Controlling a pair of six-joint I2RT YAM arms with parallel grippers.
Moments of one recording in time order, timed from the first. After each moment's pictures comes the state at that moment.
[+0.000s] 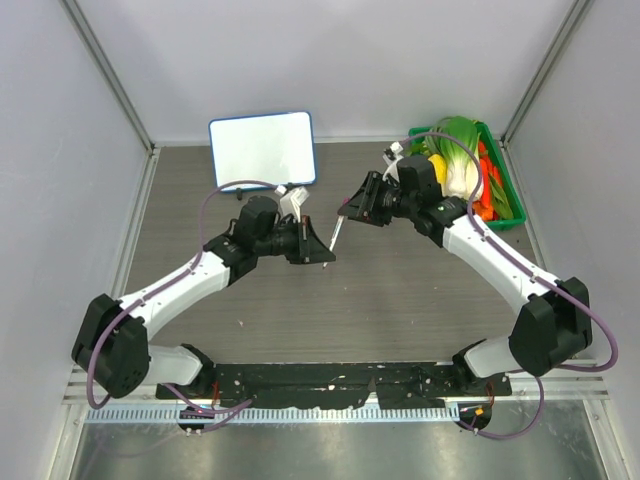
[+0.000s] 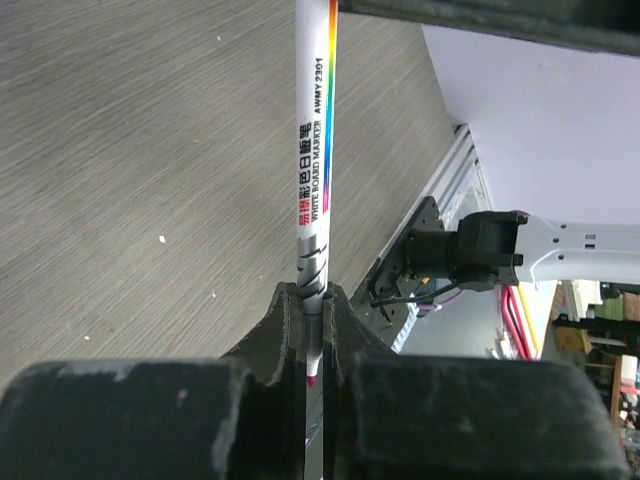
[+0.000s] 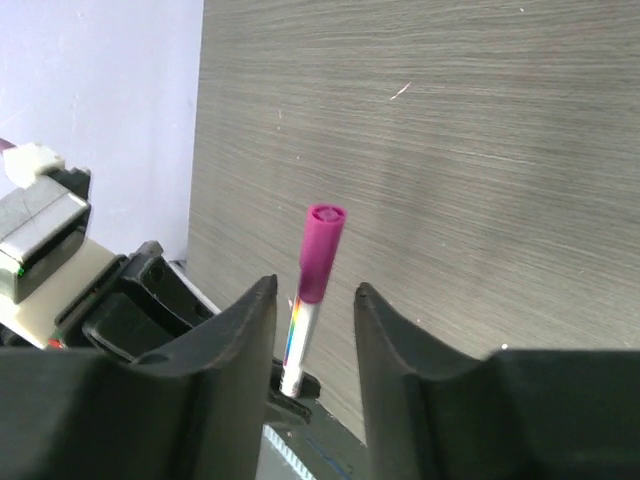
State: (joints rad) left arm -0.61 1.32 0.87 -0.02 0.56 -0.68; right arm 0.47 1.41 1.16 -0.29 -0.37 0.79
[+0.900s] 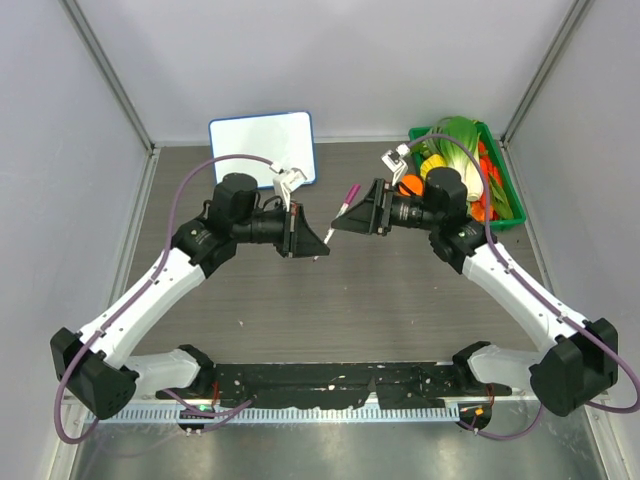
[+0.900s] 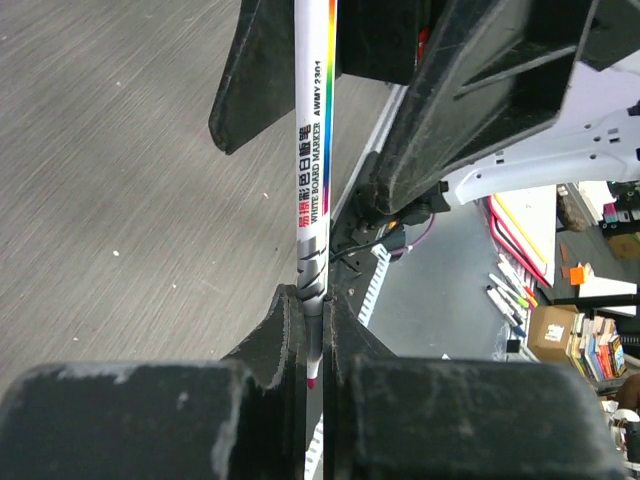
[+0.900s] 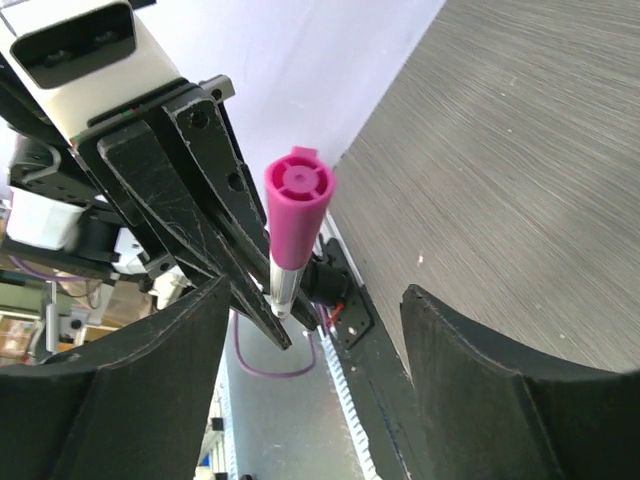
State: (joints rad) left arm -0.61 1.19 1.16 -0.41 0.70 -0.44; right arm 0.46 1.20 1.00 0.01 -0.81 0.79
